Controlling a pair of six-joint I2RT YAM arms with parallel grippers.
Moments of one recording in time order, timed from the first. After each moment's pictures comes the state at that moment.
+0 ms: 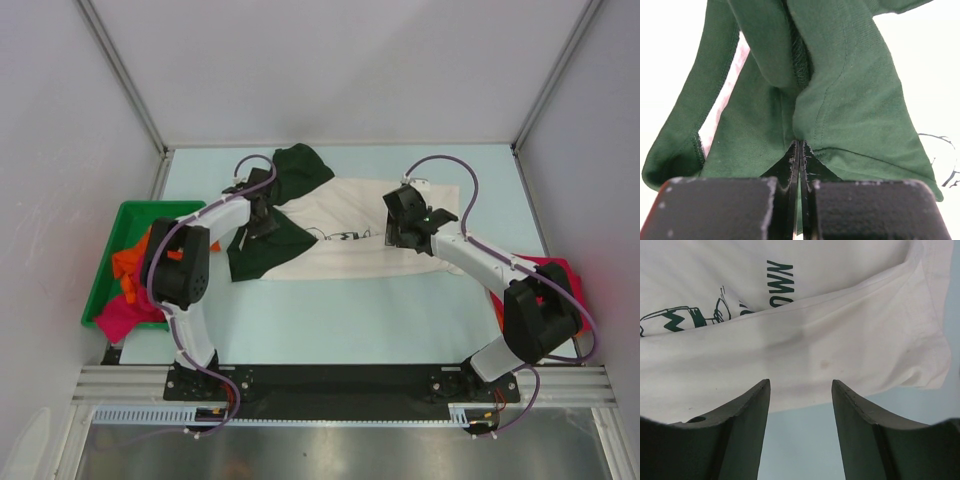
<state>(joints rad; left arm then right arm) -0.30 1.90 1.30 -0.54 -0.21 -0.62 0.54 1.53 1.12 -0.54 0.40 0.52</state>
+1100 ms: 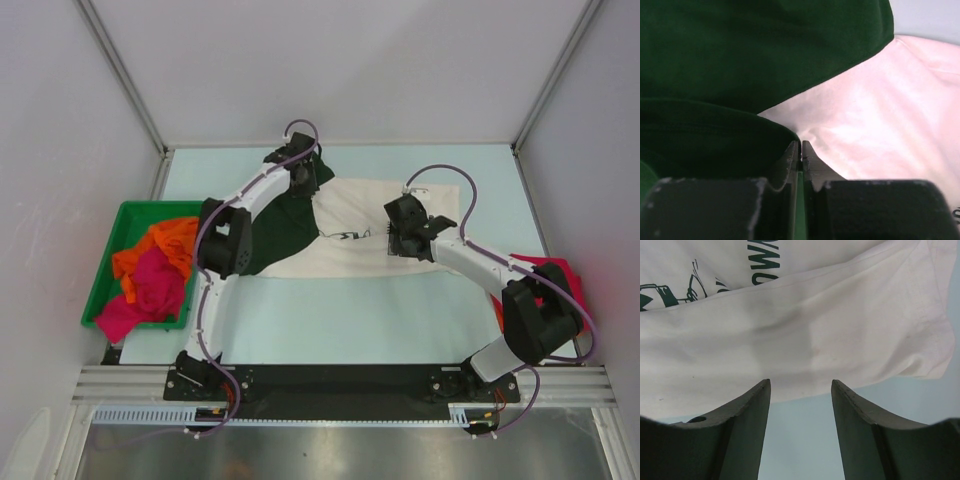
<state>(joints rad) -0.41 2.35 2.03 -0.63 -0.11 -0.50 0.54 1.53 1.04 -0.52 0.40 0.52</state>
